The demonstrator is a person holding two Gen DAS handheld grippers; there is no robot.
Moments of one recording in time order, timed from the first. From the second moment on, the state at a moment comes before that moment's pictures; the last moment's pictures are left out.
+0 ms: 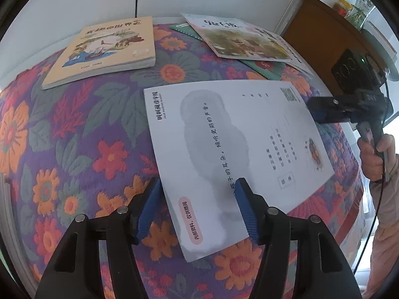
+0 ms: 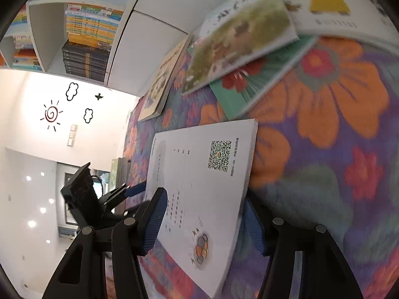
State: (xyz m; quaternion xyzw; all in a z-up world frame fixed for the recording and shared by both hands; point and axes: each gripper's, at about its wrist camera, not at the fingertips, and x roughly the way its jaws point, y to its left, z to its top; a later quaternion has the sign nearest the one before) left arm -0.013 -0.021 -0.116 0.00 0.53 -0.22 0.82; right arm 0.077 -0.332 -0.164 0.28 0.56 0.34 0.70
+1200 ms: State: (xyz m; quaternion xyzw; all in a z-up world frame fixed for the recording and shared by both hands) left arm -0.090 0.122 -0.094 -0.07 0.52 -0.03 0.85; right arm -0.173 -0.086 -0.089 -0.17 0.40 0.49 0.76
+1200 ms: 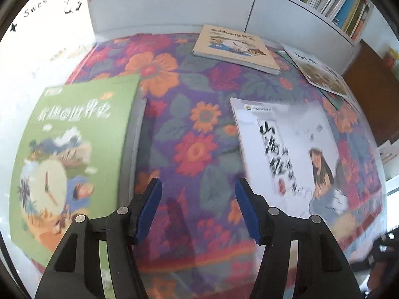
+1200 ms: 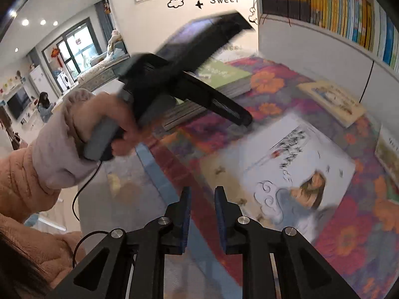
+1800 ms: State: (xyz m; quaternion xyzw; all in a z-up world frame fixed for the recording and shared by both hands) left arm -0.093 0.061 -0.114 -0.07 0.53 -0.13 0.83; right arm -0.035 -0.173 -0.146 0.09 0.54 0.30 0.78
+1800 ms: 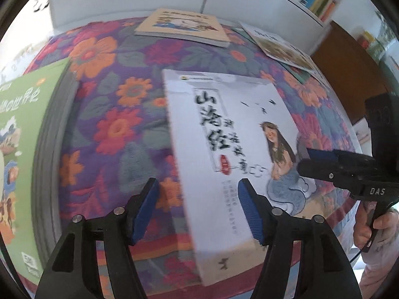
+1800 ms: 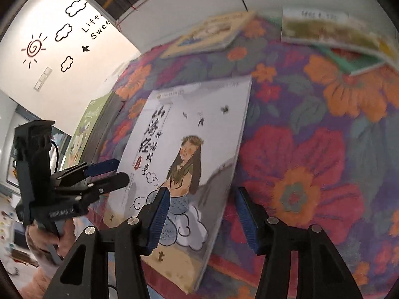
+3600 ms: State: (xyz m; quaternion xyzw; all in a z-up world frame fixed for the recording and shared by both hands) left arm -0.059 0.091 -0.123 -0.15 0.49 -0.15 0.84; right arm 0.001 -0.181 -0.164 0.18 0.56 0.36 0.72
